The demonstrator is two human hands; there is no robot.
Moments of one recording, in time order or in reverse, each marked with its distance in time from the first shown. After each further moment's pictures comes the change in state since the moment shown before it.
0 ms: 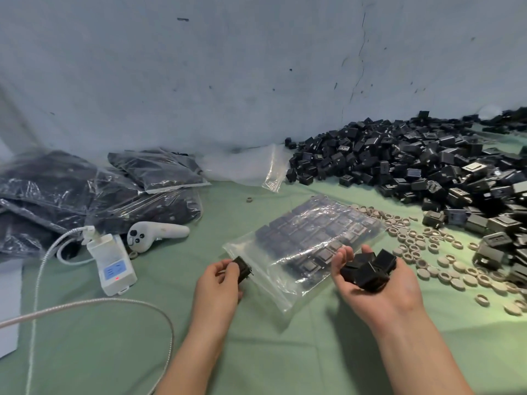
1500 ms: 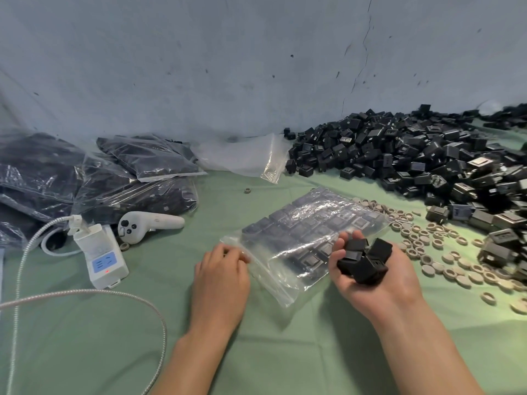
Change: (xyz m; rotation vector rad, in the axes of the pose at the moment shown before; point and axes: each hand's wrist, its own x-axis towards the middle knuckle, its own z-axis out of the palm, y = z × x) left_hand 0.019 -0.017 0.007 0.812 0.028 0.616; right_hand 0.006 0.006 0.004 -0.111 -0.108 0.100
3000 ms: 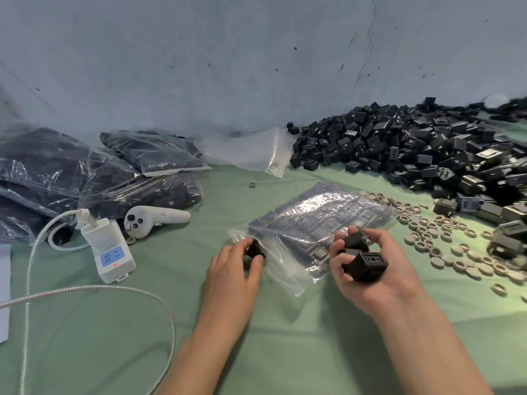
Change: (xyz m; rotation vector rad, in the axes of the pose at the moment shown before) left_hand -0.010 -0.008 0.002 -0.246 -0.054 -0.073; right_hand -0.008 0.017 0.010 -0.064 0.048 0.100
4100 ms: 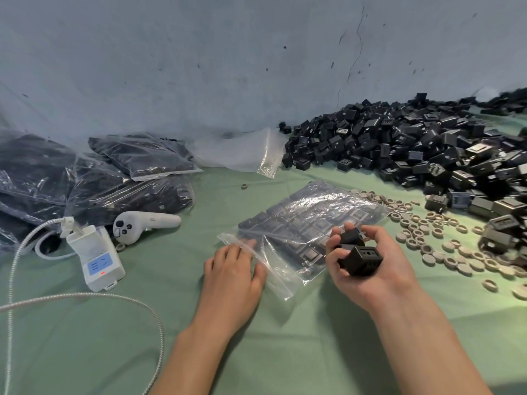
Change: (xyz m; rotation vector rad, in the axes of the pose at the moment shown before) left_hand 0.010 0.006 0.009 0.399 -0.127 0.176; right_hand 0.003 -0.011 0.000 0.047 0.020 -0.023
